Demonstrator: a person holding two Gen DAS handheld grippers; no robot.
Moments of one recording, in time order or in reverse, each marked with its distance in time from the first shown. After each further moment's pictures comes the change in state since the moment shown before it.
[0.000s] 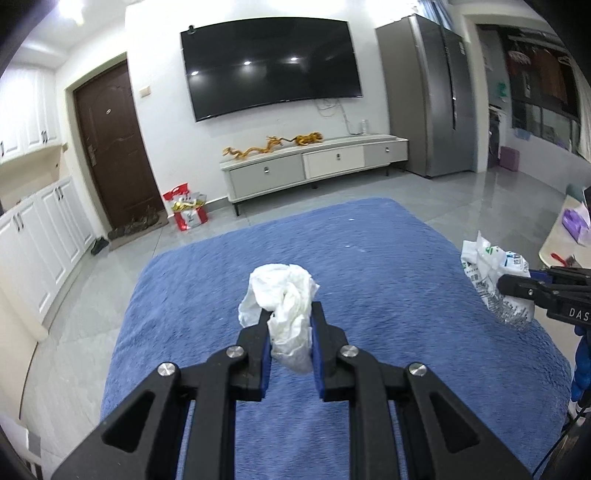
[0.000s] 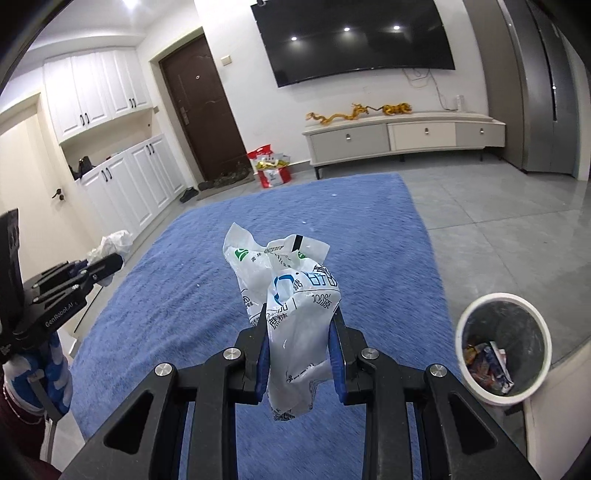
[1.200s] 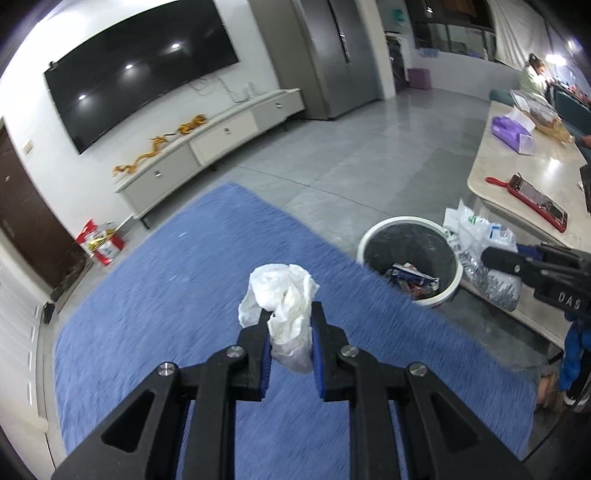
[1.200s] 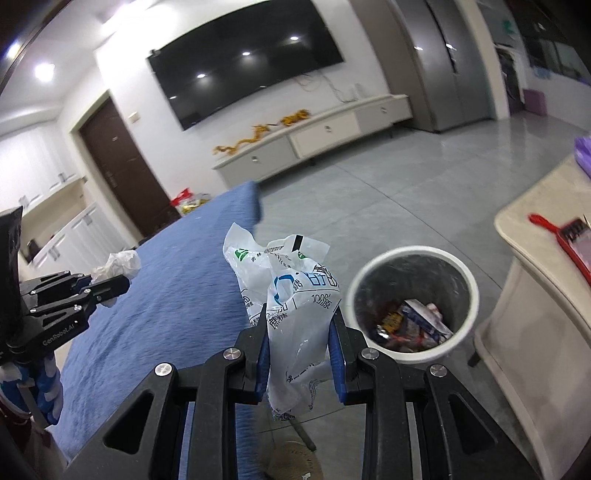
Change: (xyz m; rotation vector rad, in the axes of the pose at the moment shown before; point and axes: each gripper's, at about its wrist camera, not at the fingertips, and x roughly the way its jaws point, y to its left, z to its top) left arm 0.080 -0.221 0.049 0.359 0.153 -0.245; right arm -0.053 -0.168 -0.067 0.317 -0.096 -0.183
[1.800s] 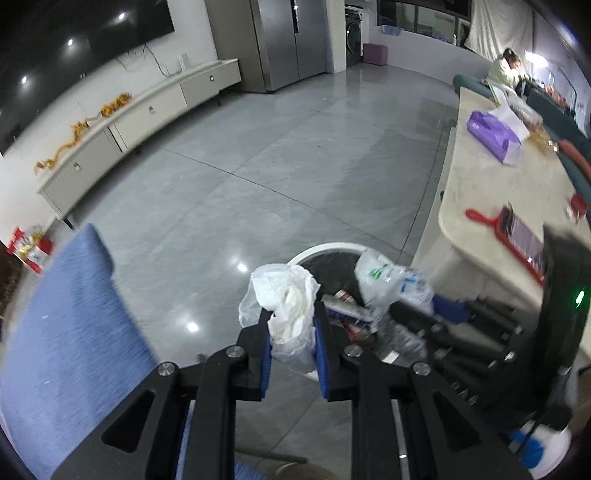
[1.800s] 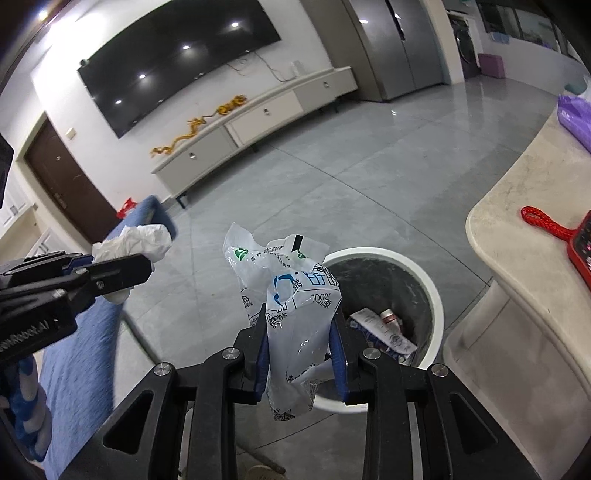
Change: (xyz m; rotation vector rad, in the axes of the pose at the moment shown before) left arm 0.137 -0.090 0.125 0.000 0.129 -0.256; right arm 0.093 -0.094 0.052 0.138 0.078 -0.149
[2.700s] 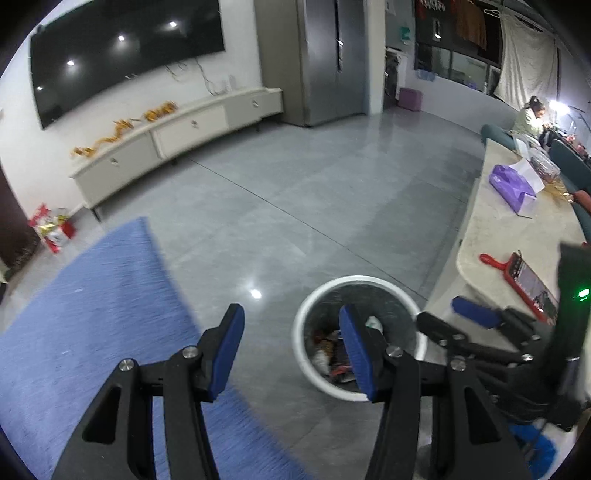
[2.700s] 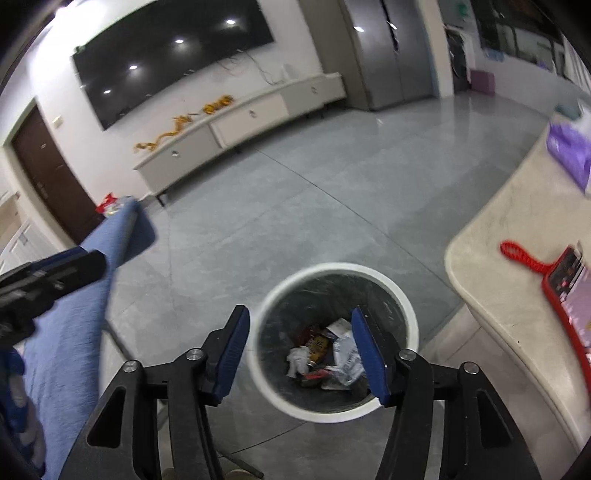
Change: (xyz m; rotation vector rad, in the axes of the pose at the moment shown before) left arm -0.063 0.043 -0.037 -0.135 -0.172 0.115; right arm -0.027 0.028 0.012 -0.071 -0.031 -0.090
